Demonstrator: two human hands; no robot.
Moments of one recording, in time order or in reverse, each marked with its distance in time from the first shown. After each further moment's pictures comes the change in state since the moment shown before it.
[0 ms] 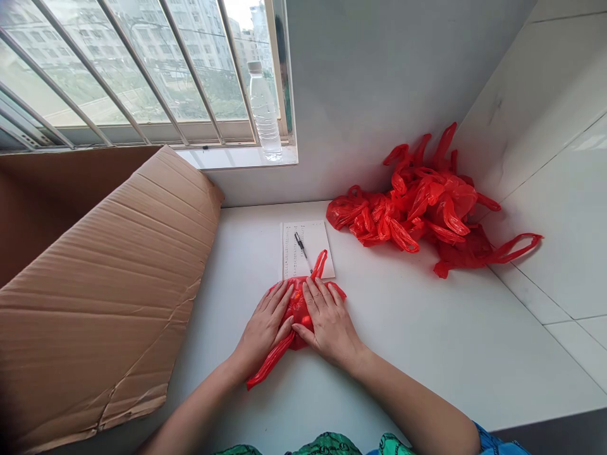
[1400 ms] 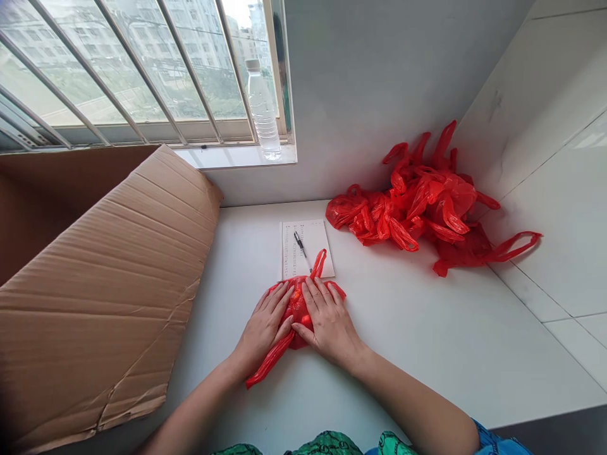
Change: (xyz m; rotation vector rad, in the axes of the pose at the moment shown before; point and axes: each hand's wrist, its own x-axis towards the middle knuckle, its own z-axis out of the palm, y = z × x) left_hand 0.001 0.000 -0.001 0.026 -0.056 -0.015; right_hand 0.001 0.000 -0.001 0.015 -0.019 0.006
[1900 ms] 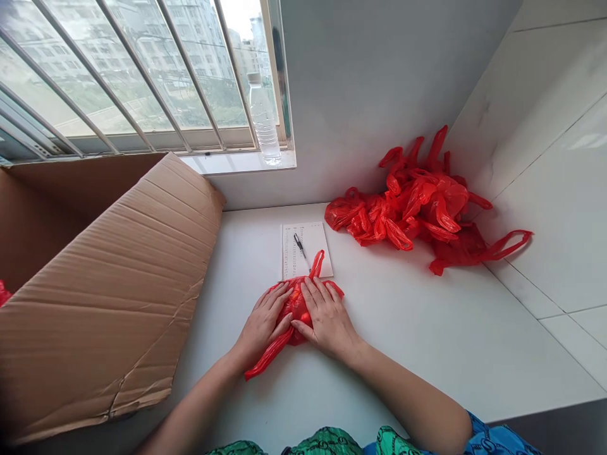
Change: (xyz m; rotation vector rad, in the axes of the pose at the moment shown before) left_hand 0.003 0.000 -0.014 -0.141 -0.002 -0.010; right_hand 0.001 0.001 0.000 0.143 -0.019 0.029
